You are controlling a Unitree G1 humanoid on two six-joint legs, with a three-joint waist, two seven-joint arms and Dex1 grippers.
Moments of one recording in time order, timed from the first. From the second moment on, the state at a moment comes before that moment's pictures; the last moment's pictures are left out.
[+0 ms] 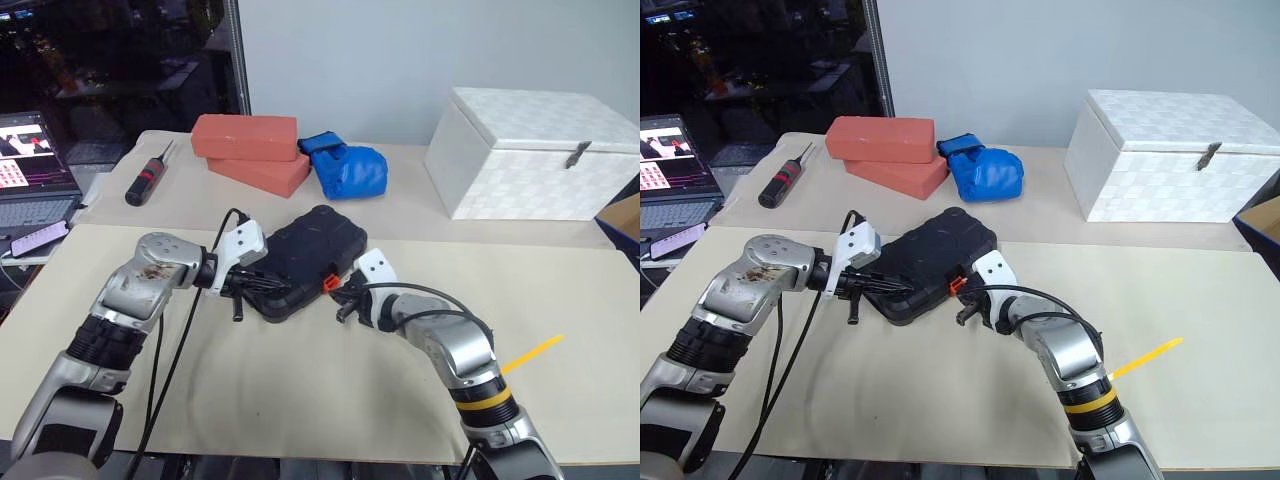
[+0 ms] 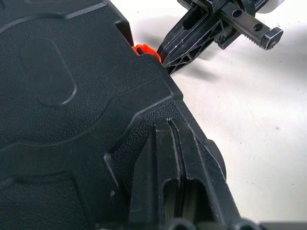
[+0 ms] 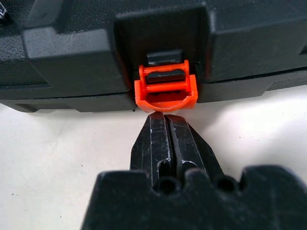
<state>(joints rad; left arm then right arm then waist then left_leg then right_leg) -0.67 0.75 -0.24 0.04 -0.28 0.55 -1.23 -0.46 -0.25 0.23 -0.19 0.22 0.89 0.45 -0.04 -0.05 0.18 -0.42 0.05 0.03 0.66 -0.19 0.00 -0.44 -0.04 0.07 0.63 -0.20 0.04</state>
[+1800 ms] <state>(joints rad) -0.62 0.70 -0.22 0.02 -0.27 0.59 -1.15 -0.38 0.03 0.12 -0.02 0.25 0.67 0.26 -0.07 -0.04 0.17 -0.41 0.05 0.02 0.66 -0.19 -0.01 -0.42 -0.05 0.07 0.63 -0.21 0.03</state>
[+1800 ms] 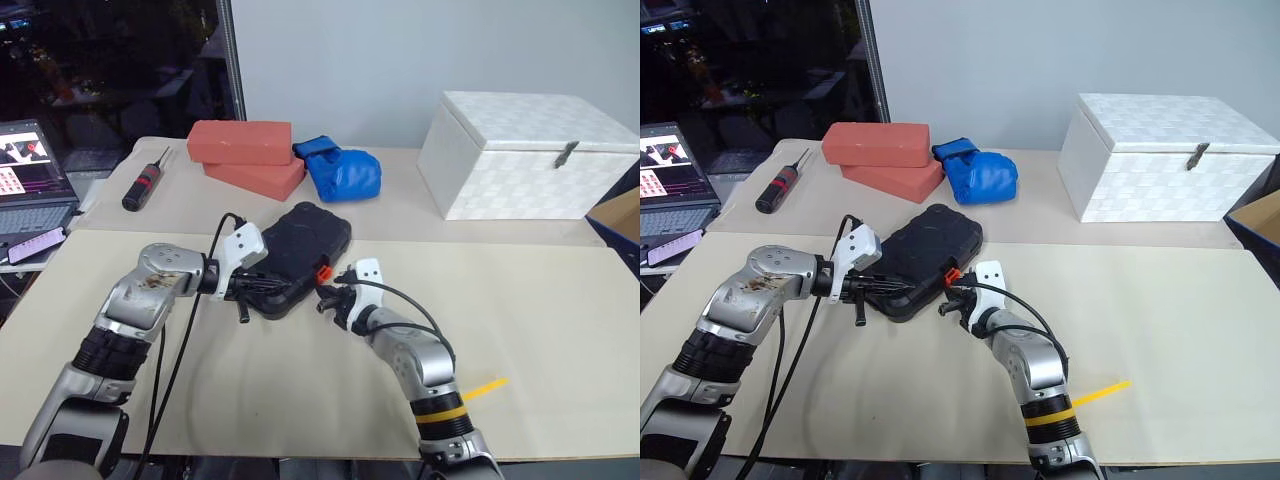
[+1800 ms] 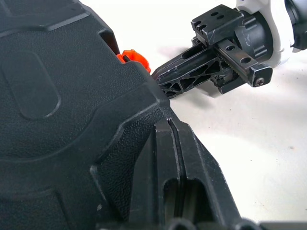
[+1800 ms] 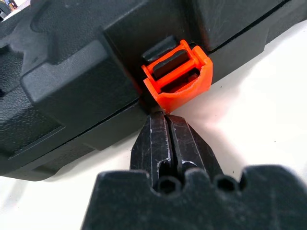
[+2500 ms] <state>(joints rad) -0.62 0.69 -0.22 0.03 -0.27 0.57 -1.16 -0.33 -0.14 0.14 -0.33 0.27 0.89 0.27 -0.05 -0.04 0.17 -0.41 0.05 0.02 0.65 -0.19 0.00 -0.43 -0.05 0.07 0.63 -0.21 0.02</state>
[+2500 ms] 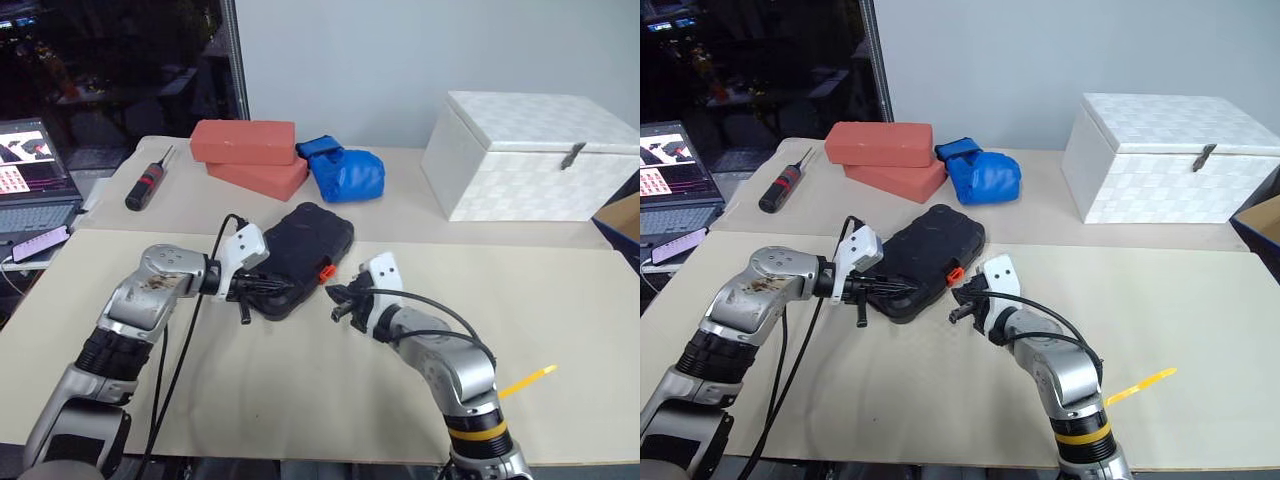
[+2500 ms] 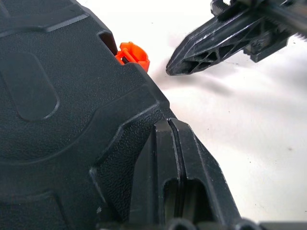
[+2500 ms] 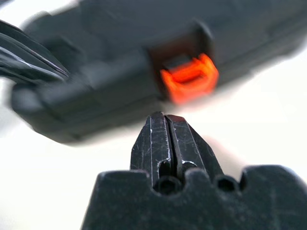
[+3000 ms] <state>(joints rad) -0.61 0.69 -0.21 0.02 -0.27 0.57 -1.15 -0.49 -0.11 0.16 -0.15 0.21 0.88 0.24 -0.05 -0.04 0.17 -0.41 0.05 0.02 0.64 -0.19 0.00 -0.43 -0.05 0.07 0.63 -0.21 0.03</state>
